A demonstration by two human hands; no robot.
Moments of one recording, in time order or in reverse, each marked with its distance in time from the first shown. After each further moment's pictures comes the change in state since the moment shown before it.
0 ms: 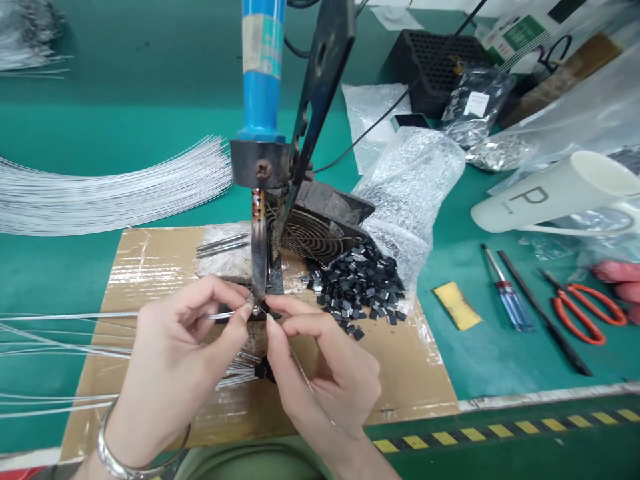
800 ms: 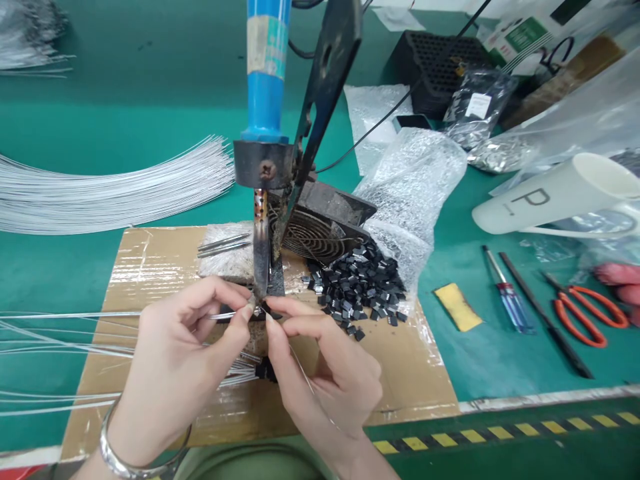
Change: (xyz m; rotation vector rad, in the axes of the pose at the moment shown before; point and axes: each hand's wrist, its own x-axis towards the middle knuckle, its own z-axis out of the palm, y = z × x) left_hand -0.002 -0.001 0.001 0.005 -0.001 0.002; right_hand 0.000 0.000 0.000 -0.027 0.004 -0.031
